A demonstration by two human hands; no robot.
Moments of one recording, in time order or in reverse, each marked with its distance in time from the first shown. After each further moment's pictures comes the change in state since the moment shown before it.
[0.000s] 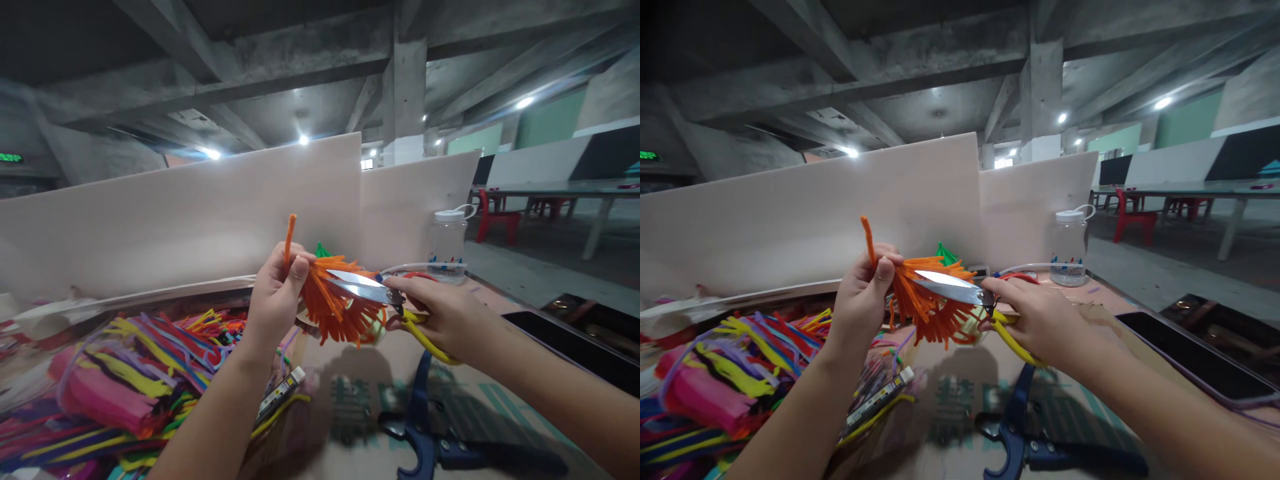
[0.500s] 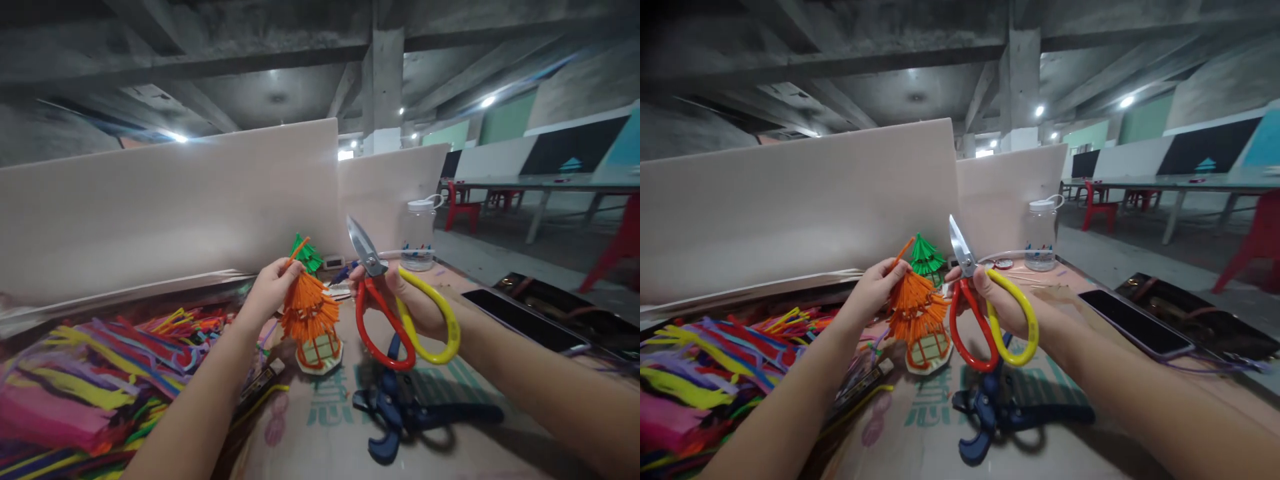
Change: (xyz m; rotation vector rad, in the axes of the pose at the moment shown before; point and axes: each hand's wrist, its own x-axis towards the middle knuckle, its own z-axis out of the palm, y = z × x) left_hand 0.008 -0.072 -0.002 0.087 -0.210 -0.461; right_hand 0.004 -0.010 0.020 1.331 -0.099 0.423
